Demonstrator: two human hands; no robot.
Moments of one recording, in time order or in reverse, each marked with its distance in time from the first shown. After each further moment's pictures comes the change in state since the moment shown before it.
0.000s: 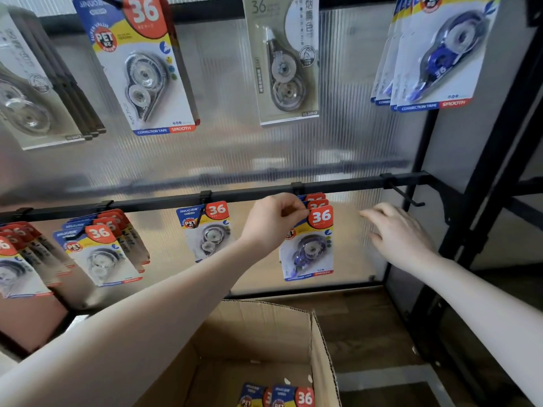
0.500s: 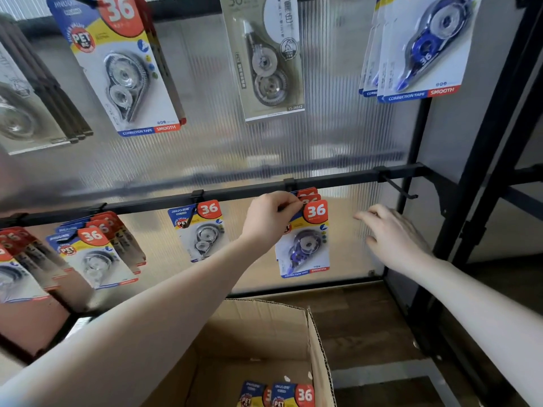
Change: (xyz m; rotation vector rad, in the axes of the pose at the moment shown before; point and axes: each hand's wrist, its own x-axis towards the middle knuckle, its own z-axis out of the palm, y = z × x) left_hand 0.009 0.001 0.018 -0.001 0.057 -0.048; right_hand -0.004 0.012 0.019 0.052 -0.021 0.000
